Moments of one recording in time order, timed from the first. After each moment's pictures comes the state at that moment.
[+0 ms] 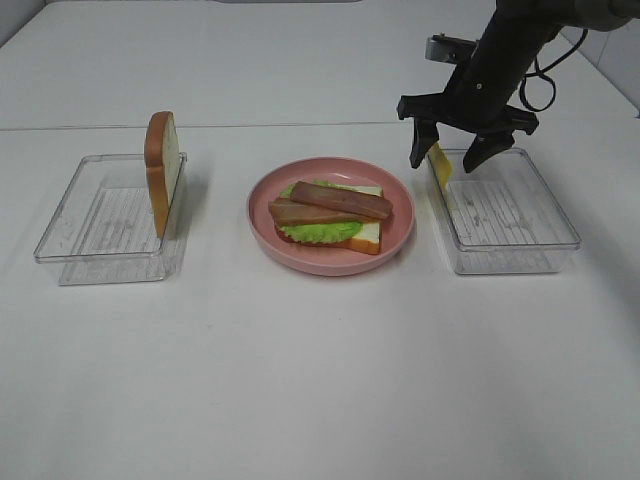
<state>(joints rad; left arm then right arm) 0.05 -0.01 -0.52 -0.09 1.08 0.04 0.19 2.38 -2.03 0.13 1.03 0.05</state>
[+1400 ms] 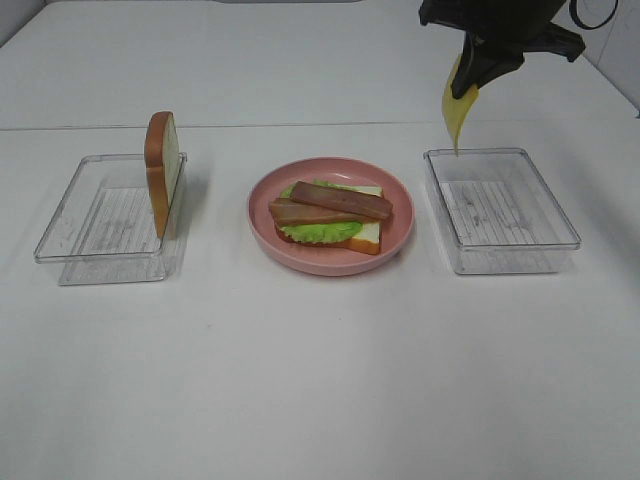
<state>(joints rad) 0.05 -0.01 -0.52 -0.09 1.08 0.04 0.19 2.04 -1.84 0.24 1.05 0.03</state>
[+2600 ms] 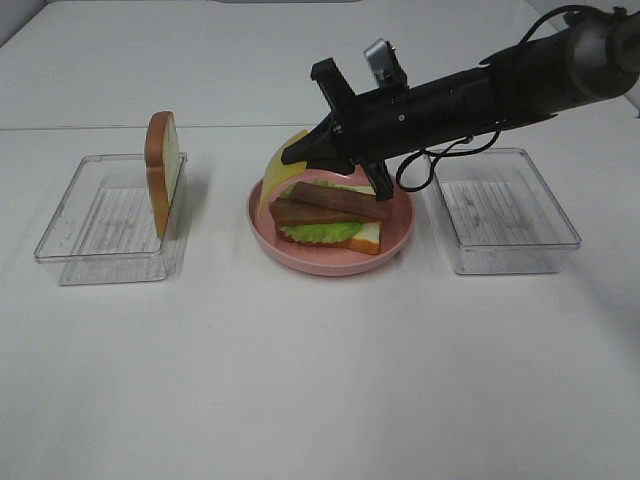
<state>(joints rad) 0.05 -0.01 -0.52 -0.09 1.08 0.04 0.29 2.21 -1.42 1.43 0.83 -0.65</state>
